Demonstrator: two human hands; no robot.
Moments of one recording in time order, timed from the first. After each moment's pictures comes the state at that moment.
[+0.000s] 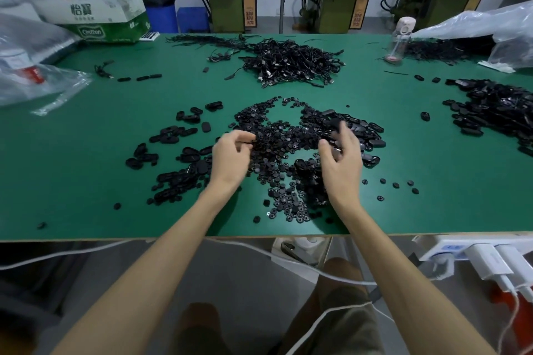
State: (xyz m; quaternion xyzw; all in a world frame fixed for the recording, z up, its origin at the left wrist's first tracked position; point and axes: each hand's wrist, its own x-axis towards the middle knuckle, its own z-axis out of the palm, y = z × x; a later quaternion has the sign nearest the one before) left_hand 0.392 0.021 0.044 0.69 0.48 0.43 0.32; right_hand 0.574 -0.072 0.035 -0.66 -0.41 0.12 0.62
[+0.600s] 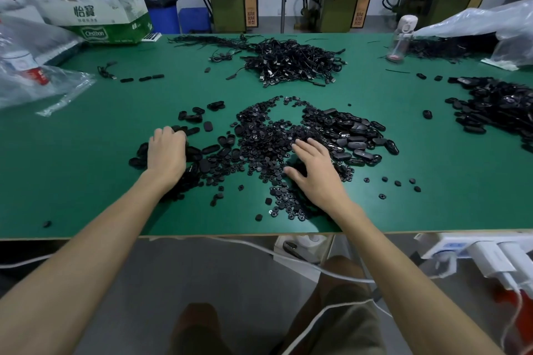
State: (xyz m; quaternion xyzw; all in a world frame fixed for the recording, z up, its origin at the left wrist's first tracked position) left_hand 0.286 0.096 0.036 0.77 0.61 0.14 -0.08; right_hand 0.567 -0.059 0.019 -0.70 -0.65 0.04 0.29
